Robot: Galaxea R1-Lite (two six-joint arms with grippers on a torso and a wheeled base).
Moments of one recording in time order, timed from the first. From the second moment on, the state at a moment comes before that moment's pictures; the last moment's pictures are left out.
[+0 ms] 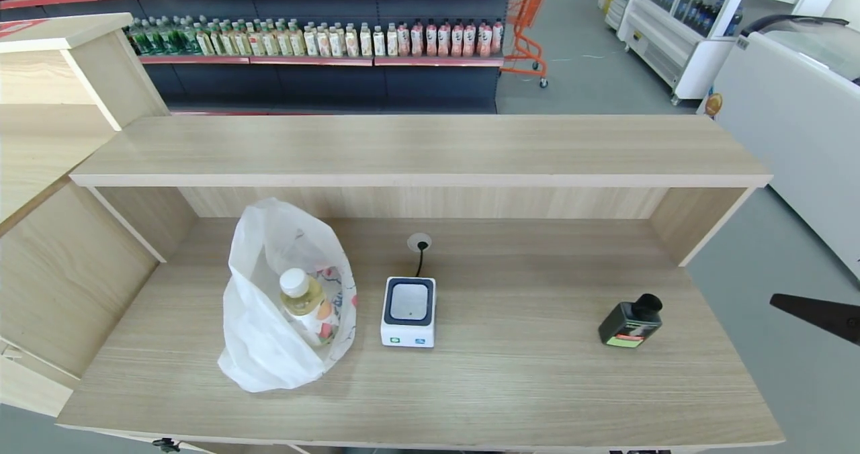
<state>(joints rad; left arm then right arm) 0.00 0.00 0.00 0.00 0.01 0.00 -0.03 0.91 -0.56 0.00 0.19 0.33</state>
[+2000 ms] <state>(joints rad) 0.00 0.00 0.00 0.00 0.01 0.00 -0.25 1.16 -0.56 0.17 0.03 -0.43</state>
